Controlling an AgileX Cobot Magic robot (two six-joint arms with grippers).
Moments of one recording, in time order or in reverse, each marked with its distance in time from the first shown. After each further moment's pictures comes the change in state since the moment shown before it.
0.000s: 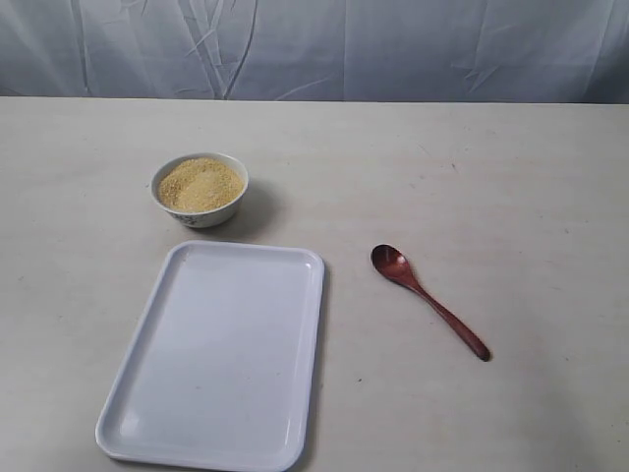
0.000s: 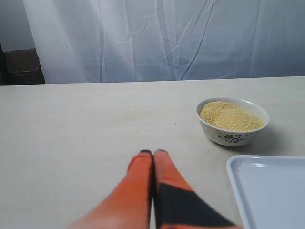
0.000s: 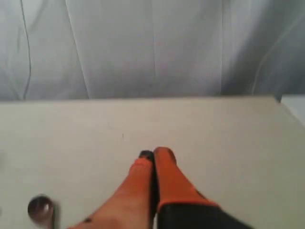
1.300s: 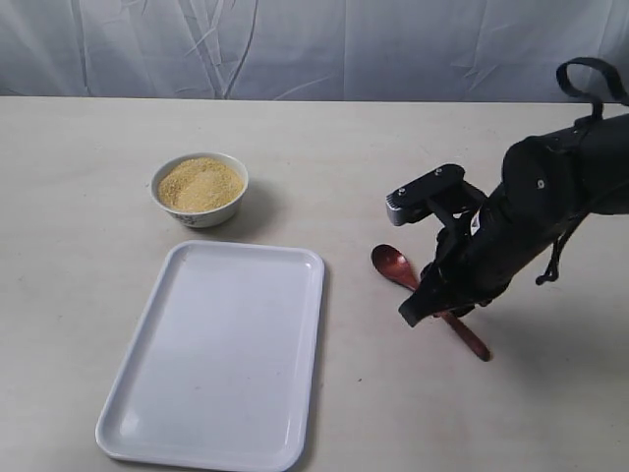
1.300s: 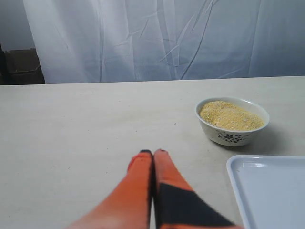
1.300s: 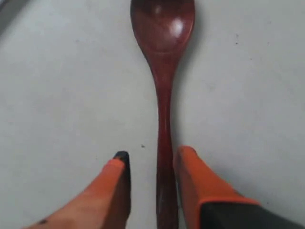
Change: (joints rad) left arm 0.000 0.000 0.000 0.000 0.000 0.000; right arm 0.465 1.312 -0.388 0.070 0.116 -0.233
